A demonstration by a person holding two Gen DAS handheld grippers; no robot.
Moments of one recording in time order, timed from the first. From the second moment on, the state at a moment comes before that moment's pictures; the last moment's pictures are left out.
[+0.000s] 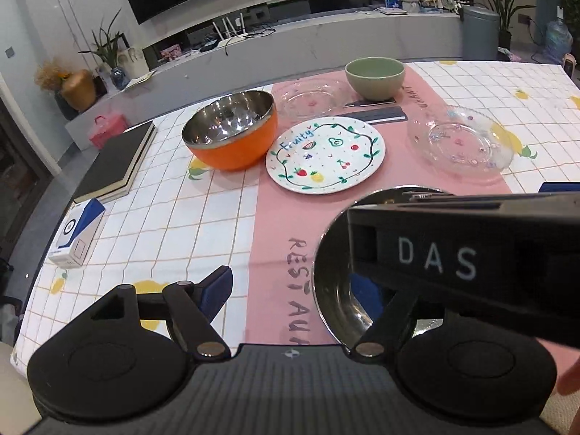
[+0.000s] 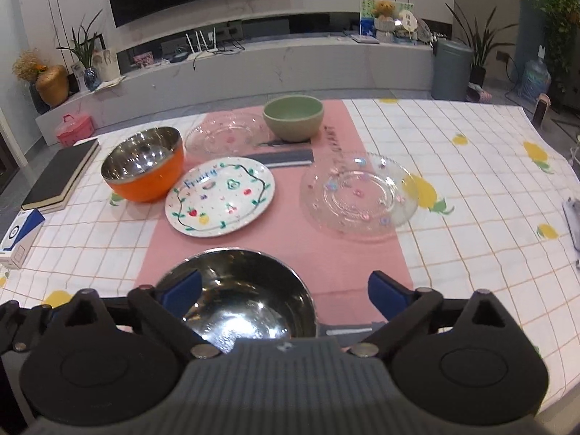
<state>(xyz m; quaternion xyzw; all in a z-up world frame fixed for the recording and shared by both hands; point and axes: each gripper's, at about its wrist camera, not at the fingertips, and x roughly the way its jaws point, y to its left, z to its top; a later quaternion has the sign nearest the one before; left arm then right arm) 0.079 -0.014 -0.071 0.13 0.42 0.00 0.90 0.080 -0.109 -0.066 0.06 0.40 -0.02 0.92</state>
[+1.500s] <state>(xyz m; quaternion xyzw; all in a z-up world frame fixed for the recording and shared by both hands) 0.267 0.115 -0.064 -0.07 0.43 0.07 0.90 0.291 -0.042 -0.071 0.05 0.37 0.10 0.92</state>
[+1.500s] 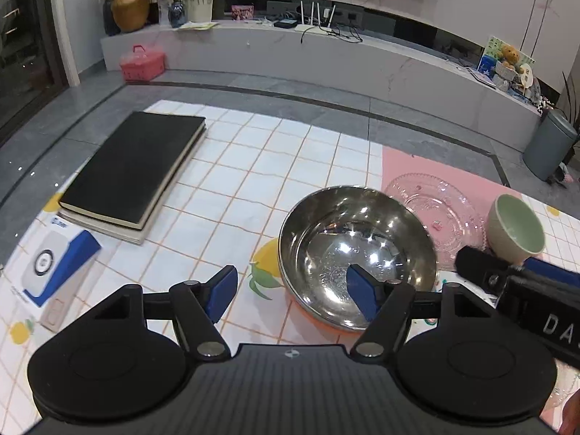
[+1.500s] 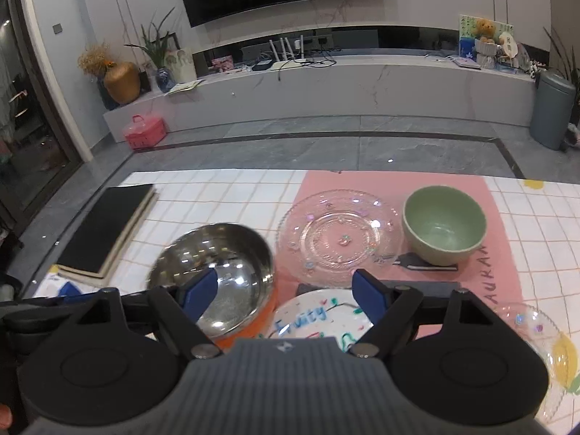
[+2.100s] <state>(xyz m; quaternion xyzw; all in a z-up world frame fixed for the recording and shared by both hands) 0.299 0.113 -0.104 -0.05 0.46 0.09 0.88 0.335 -0.019 -0.122 0.04 0.43 0.13 0.89</state>
